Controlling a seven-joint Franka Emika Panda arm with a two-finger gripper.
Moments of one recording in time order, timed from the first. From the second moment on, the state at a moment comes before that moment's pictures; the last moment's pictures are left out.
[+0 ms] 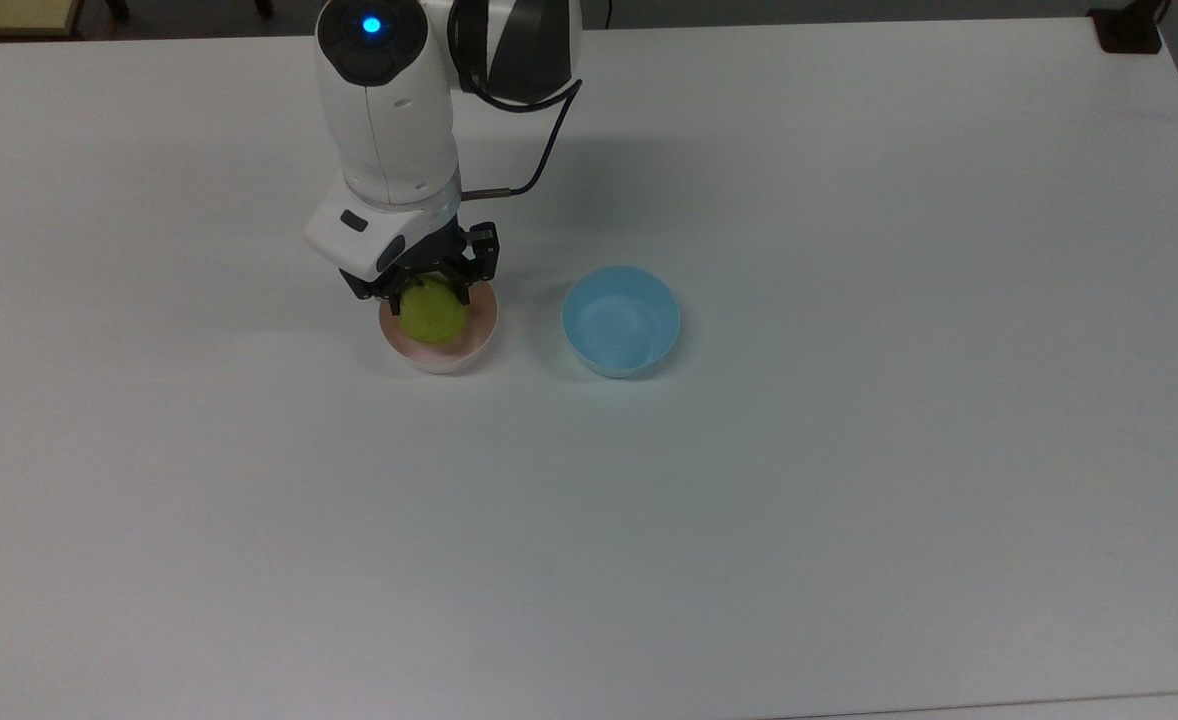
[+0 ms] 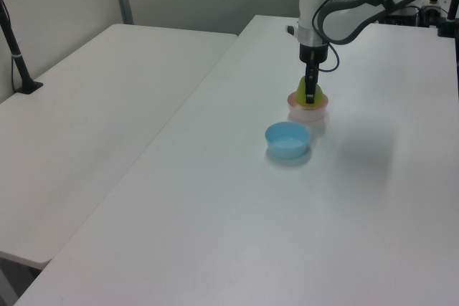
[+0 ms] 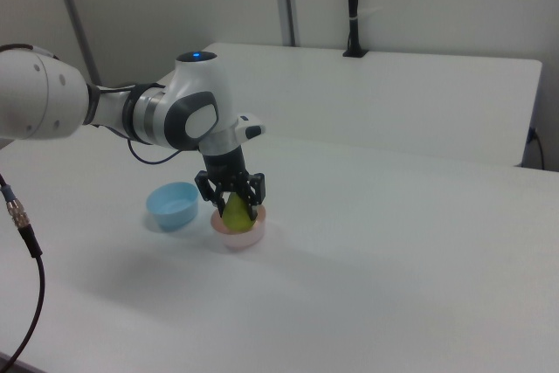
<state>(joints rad) 0.10 0.33 -0.16 -1.84 0.00 2.19 -0.28</state>
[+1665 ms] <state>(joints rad) 0.09 0.02 -0.14 -1.56 0.08 1.62 -0.17</state>
